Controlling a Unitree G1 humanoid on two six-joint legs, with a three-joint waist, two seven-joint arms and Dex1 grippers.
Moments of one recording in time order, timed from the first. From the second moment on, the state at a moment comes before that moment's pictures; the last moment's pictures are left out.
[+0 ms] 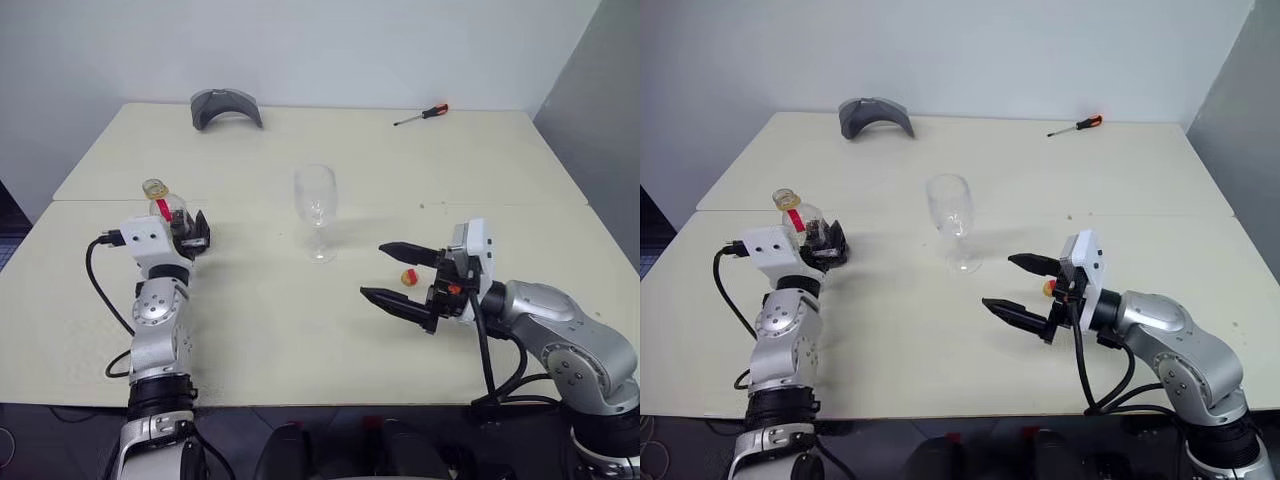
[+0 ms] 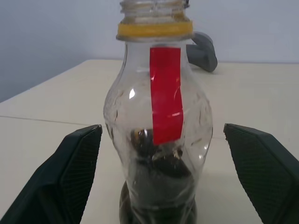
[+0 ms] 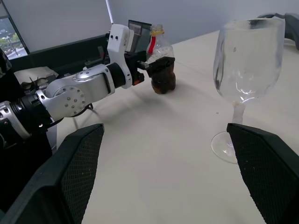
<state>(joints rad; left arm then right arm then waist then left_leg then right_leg) -0.38 0.32 0.32 0.26 -0.17 0.01 -0.03 -0.26 -0.54 0.02 -0.58 0.73 0.70 0.69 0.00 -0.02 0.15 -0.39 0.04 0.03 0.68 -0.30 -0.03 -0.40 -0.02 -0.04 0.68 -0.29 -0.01</state>
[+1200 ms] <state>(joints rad) -0.55 0.37 0.32 0.65 -0.18 -0.21 -0.07 -0.26 -0.54 0.02 -0.61 0.79 0.72 0.63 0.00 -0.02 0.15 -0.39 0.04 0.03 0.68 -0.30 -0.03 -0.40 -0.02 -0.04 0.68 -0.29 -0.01</state>
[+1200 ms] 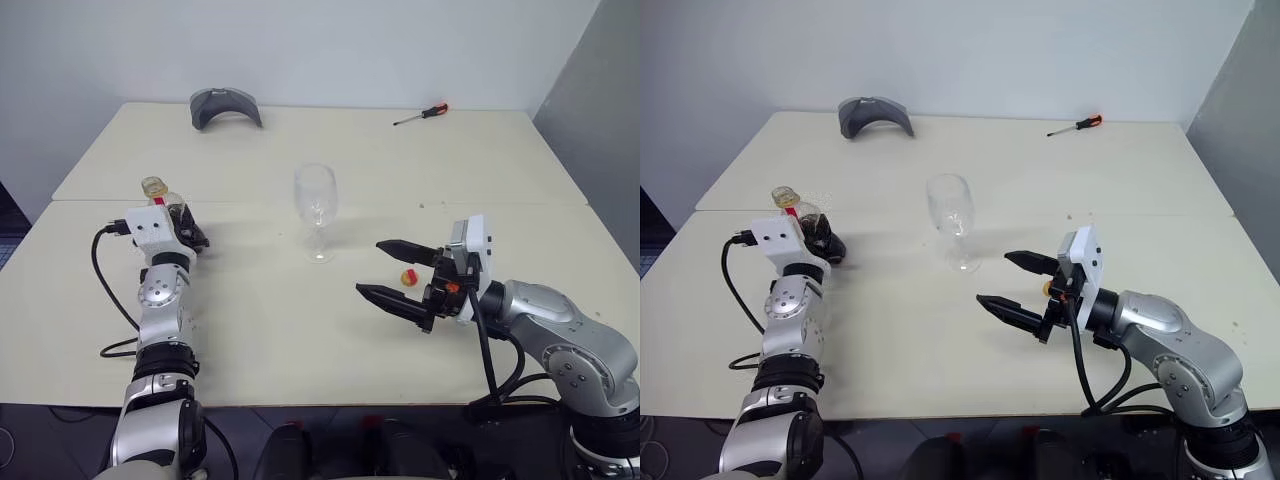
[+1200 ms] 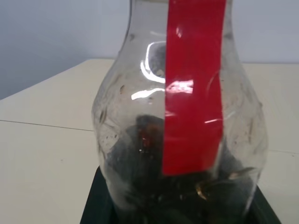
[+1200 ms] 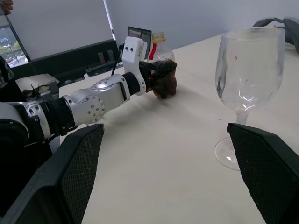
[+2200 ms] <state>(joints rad) -1.03 0.54 -0.05 0.84 -0.03 -0.12 -0.77 -0.60 -0.43 0.05 -0.26 0.52 0.59 0.58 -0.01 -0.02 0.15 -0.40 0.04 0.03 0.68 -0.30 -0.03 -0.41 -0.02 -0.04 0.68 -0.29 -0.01</state>
